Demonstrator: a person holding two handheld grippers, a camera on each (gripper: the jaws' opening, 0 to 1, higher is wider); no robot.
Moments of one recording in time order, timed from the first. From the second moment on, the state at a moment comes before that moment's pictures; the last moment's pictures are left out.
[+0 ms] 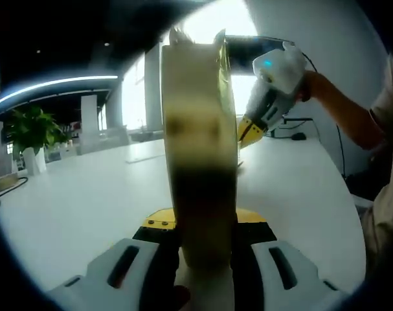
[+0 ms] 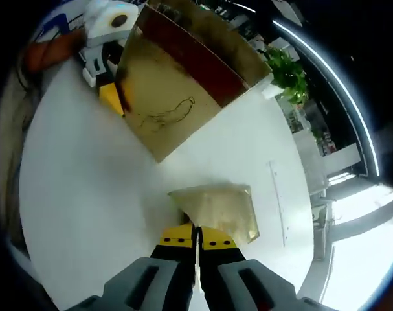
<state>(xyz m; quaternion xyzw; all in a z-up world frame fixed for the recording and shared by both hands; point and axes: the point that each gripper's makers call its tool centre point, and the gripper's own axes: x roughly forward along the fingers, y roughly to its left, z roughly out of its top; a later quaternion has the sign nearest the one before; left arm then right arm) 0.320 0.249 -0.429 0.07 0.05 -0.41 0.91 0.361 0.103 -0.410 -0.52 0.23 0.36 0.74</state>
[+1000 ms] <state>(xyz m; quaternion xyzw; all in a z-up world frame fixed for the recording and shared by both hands) 0.319 0.248 -0.429 0.07 0.05 -0.41 0.91 0.394 0.080 -0.430 -0.36 0.24 0.26 0.86</state>
